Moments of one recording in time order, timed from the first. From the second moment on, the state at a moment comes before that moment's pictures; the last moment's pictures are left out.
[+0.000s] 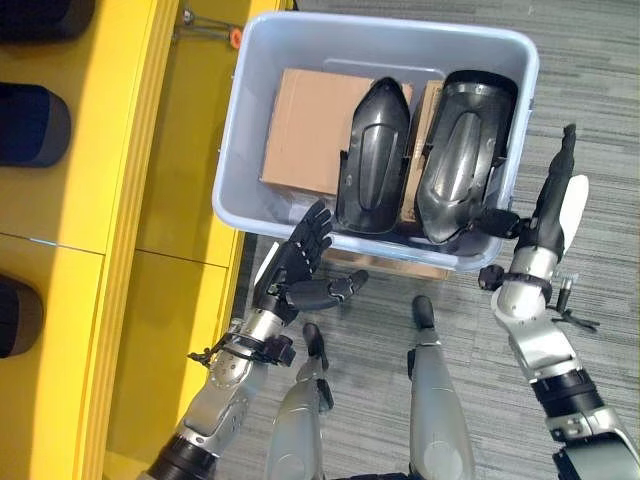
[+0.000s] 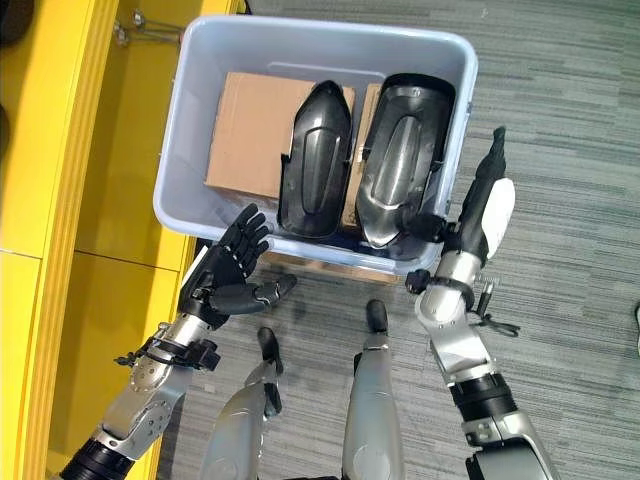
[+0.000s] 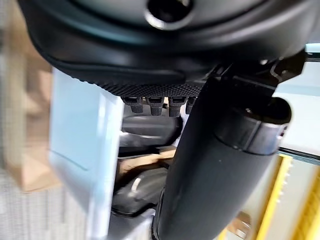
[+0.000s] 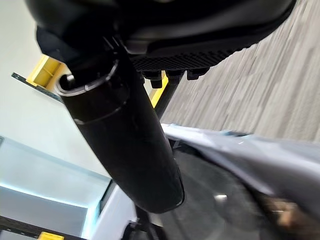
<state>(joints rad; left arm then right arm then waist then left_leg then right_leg) -0.09 0.45 -0.35 -0.09 -0.61 -0.19 0.01 -0.49 -0.52 0.12 0.11 0.00 0.11 -0.69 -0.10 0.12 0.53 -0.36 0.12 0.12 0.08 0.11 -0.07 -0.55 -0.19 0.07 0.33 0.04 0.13</state>
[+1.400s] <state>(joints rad) -0.07 0.46 -0.34 -0.09 -0.62 -0.18 -0.05 -0.74 -0.51 0.15 0.26 0.26 0.18 -0.64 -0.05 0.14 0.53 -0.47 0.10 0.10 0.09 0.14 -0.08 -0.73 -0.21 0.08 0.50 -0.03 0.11</state>
